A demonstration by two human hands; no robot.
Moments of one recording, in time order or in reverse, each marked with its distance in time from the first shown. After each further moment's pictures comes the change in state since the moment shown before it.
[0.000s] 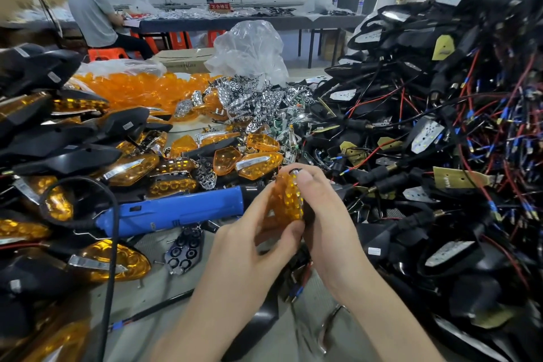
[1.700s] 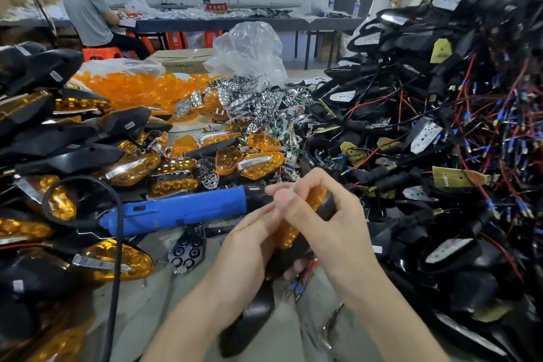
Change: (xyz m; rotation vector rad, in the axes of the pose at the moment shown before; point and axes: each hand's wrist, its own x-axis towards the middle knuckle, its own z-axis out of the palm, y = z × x) left_hand 0.008 0.020 -0.003 -0.824 -0.187 -0.407; right_hand -0.023 -0.030 0.016 -0.147 -0.012 -0.052
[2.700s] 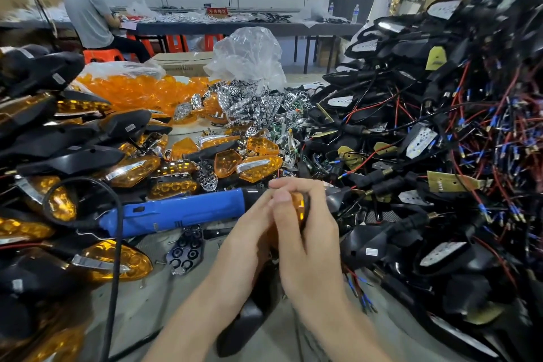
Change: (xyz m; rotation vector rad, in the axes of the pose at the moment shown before) left_hand 0.000 0.004 0.001 0.136 0.025 0.072; right_hand 0.001 0.033 0.021 -0.336 0.286 -0.316
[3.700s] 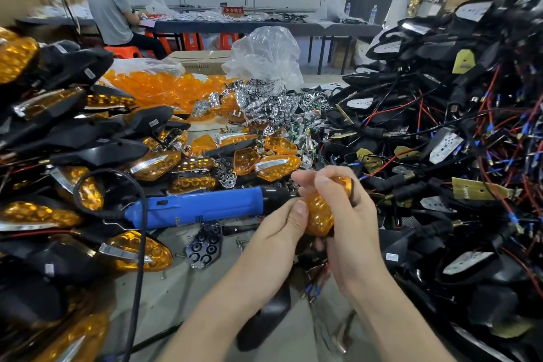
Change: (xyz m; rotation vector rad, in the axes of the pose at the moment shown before) left_hand 0.005 -0.014 -0.001 0.146 0.025 0.002; right_hand 0.025 -0.001 -0.015 0.391 -0.067 0.326
